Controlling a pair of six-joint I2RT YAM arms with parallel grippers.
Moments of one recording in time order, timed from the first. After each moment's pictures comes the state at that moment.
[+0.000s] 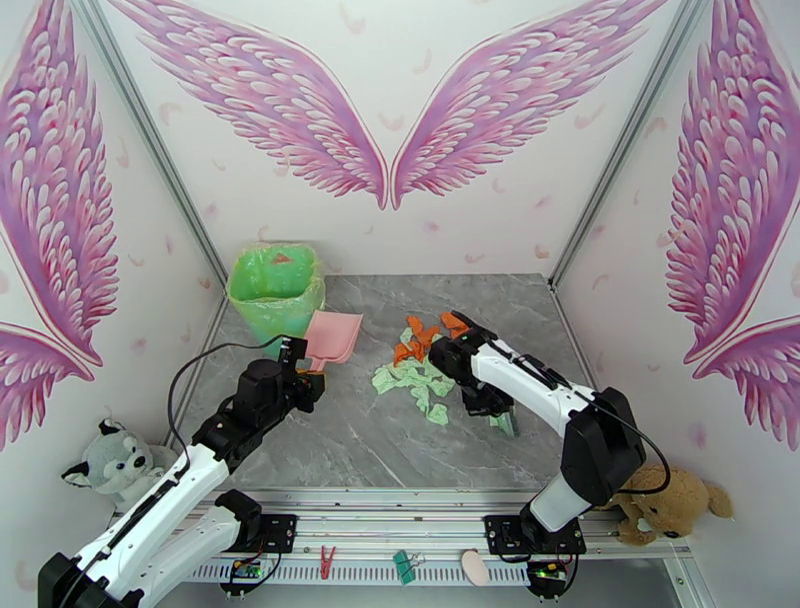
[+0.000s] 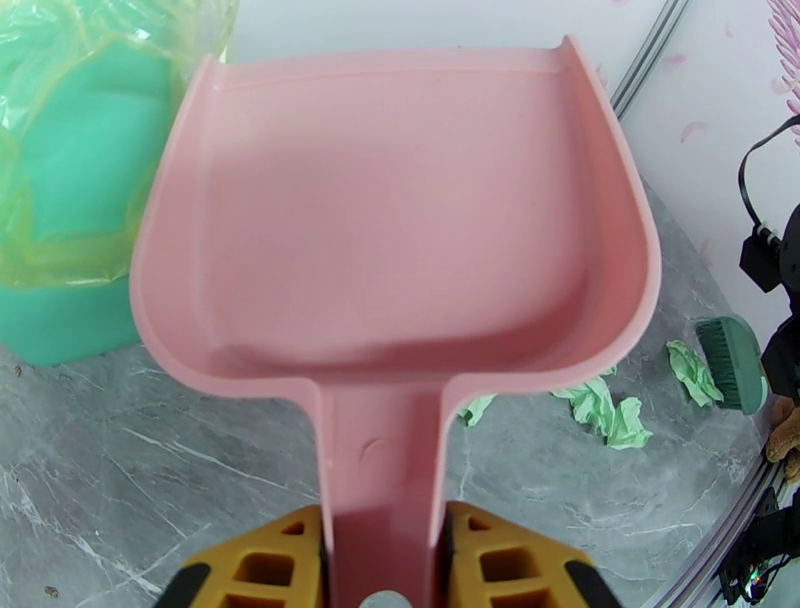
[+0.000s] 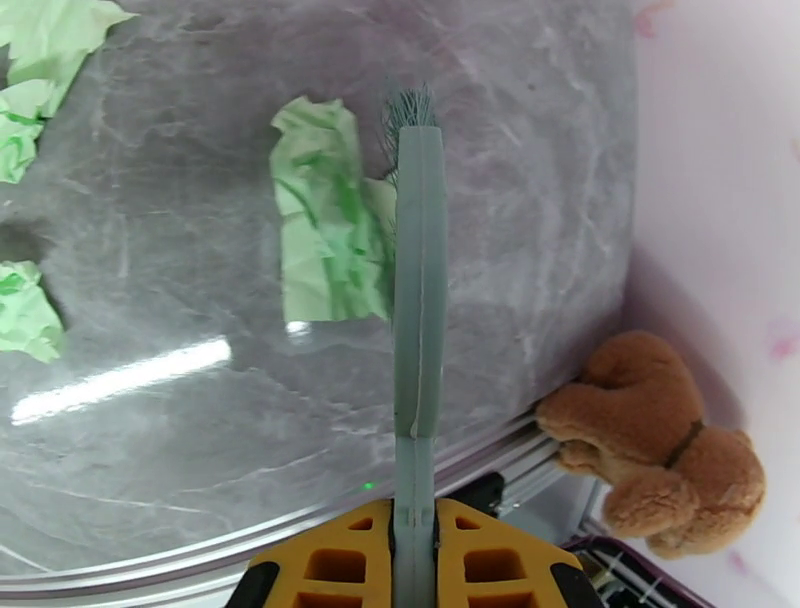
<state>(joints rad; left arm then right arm) -0.45 0.85 0.62 -0.29 0.06 -0.27 0.58 1.63 1.29 -1.49 0.41 0.71</state>
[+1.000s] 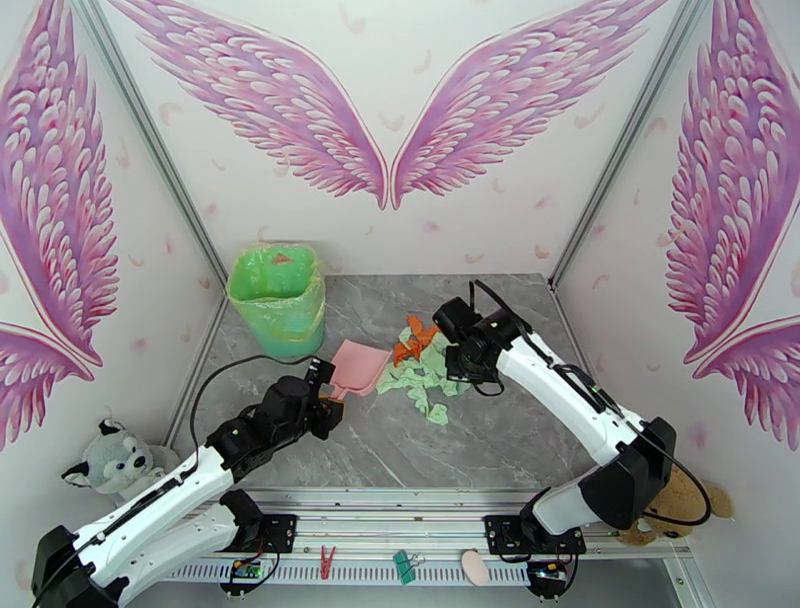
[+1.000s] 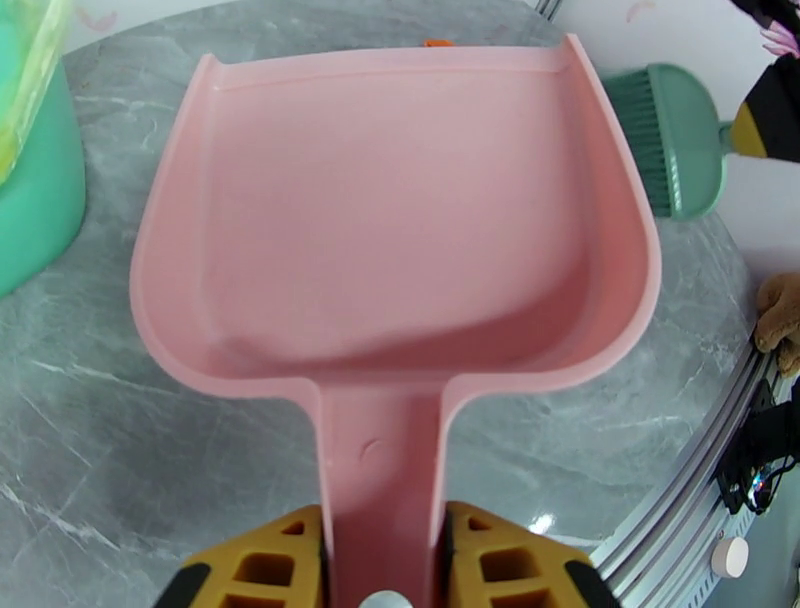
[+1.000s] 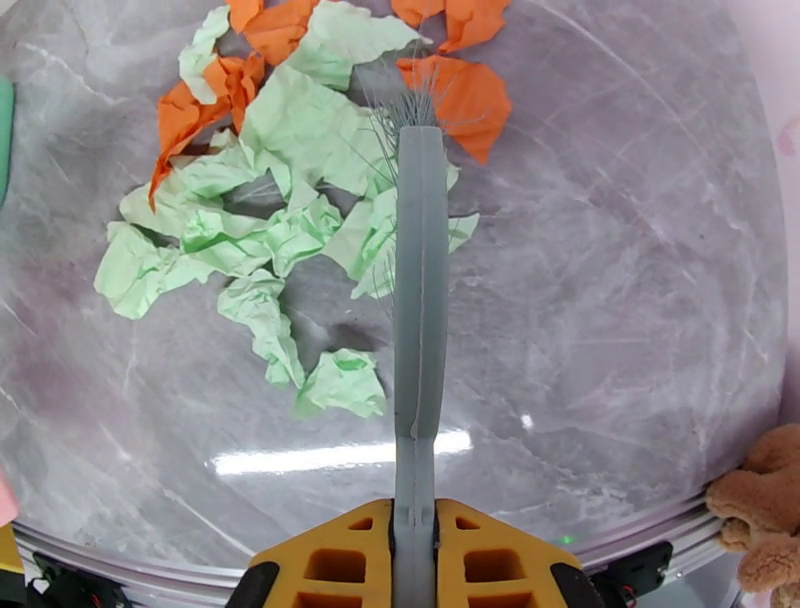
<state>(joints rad) -0.74 0.86 0.60 -0.44 -0.01 -0.36 0.58 1.48 1.51 -1.35 0.26 0.68</state>
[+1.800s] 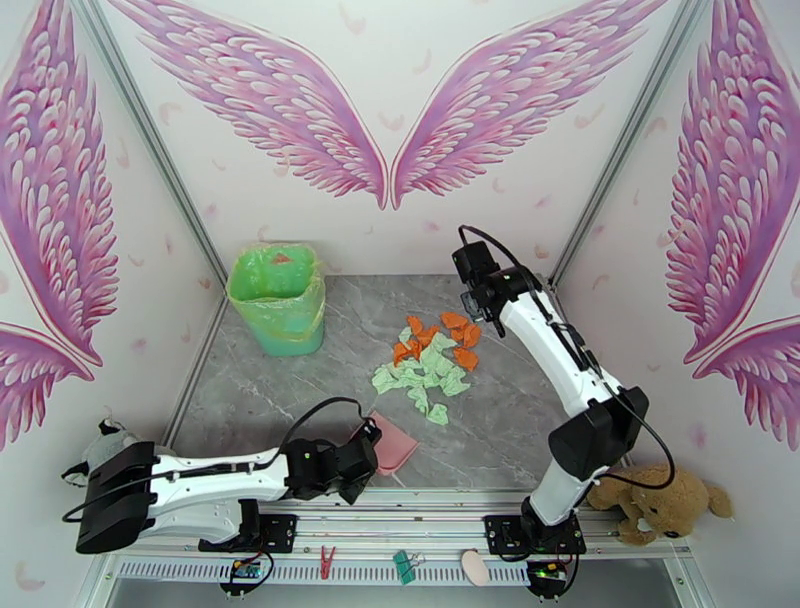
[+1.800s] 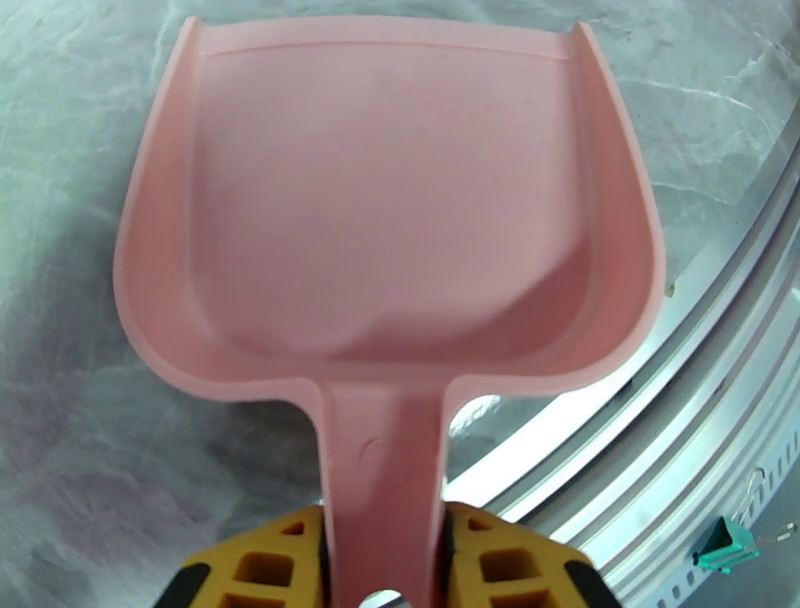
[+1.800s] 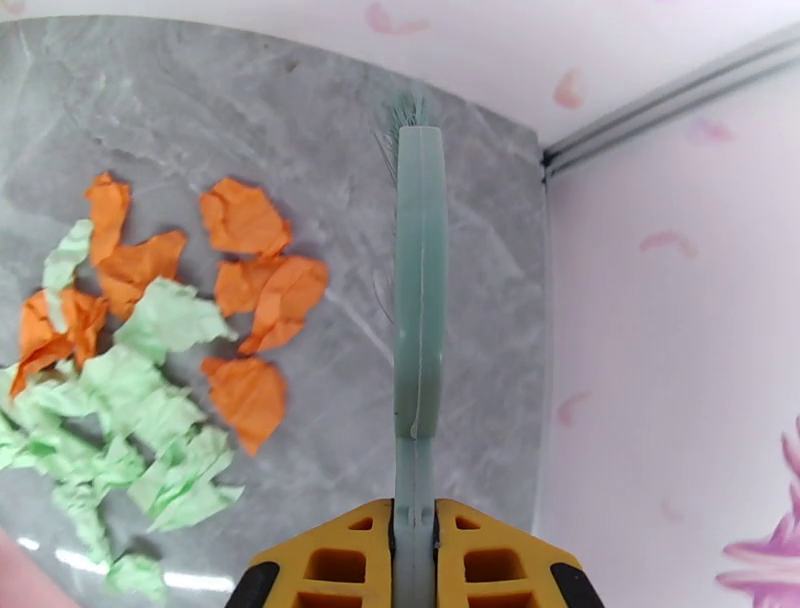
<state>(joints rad) -1.27 1.29 0.68 -0.58 -0.21 -0.61 0.35 1.82 1.90 -1.10 0.58 -0.11</state>
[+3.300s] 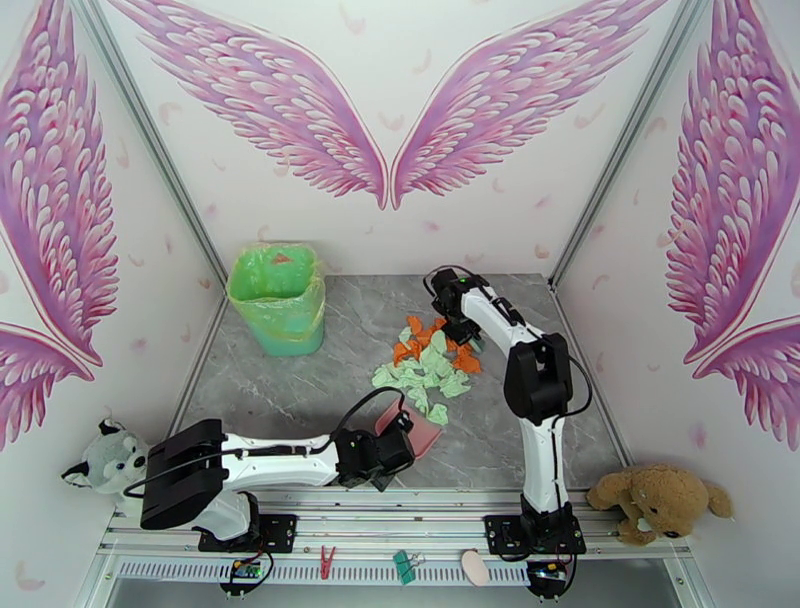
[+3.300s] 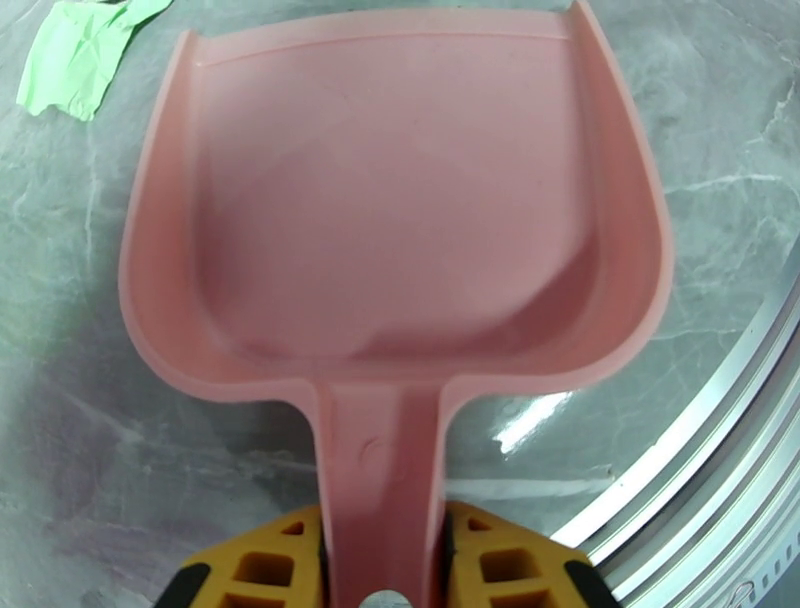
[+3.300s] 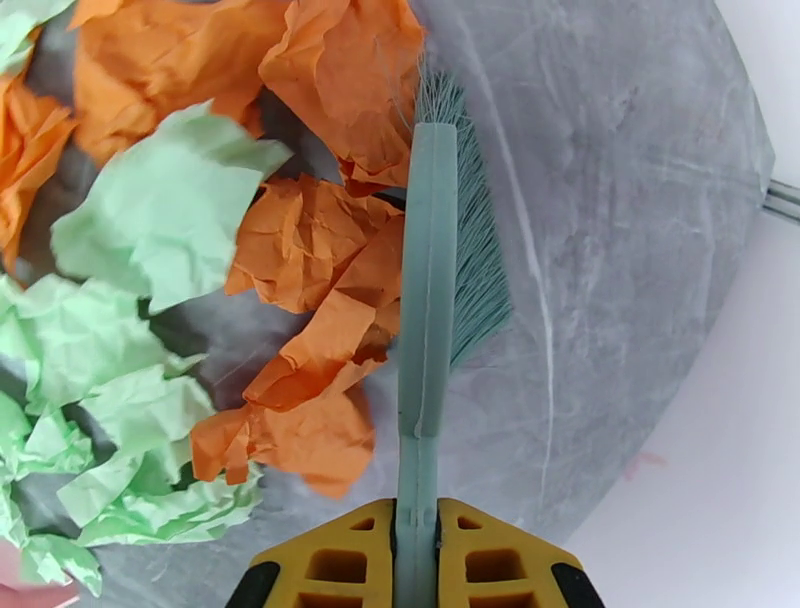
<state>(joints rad) -1.26 1.56 0.86 -0.52 -0.27 -0.50 0.35 2.13 1.89 -1.19 0.38 -0.29</state>
